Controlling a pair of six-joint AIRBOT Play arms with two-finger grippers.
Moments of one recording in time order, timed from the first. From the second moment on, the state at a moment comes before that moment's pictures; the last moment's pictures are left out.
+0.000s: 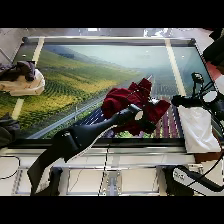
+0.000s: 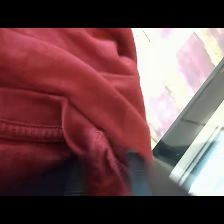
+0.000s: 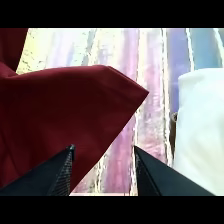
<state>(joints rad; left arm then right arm) -1.02 -2.07 1.82 1.21 -0.87 -1.60 -0.29 -1.17 0.93 -1.26 0.85 1.24</state>
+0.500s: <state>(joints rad) -0.89 -1.87 1.82 1.27 -0.95 -1.62 -0.29 -1.29 0.93 -1.17 0.95 1.23</state>
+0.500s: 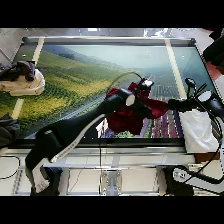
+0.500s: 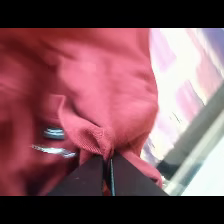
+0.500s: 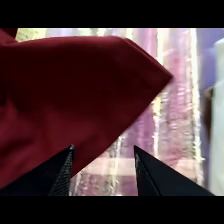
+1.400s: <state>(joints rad) -0.53 -1.62 1.82 1.86 -1.33 -1.66 0.06 -1.36 0.91 -0.99 0.99 1.21</state>
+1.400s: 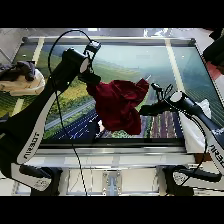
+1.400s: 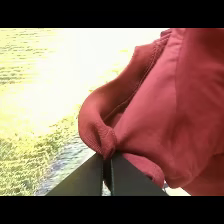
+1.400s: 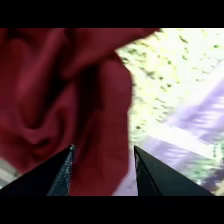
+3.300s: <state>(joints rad) -0.26 -0.95 1.68 1.95 -1.39 -1.65 0.05 -0.88 1.60 -1.32 1.22 1.40</state>
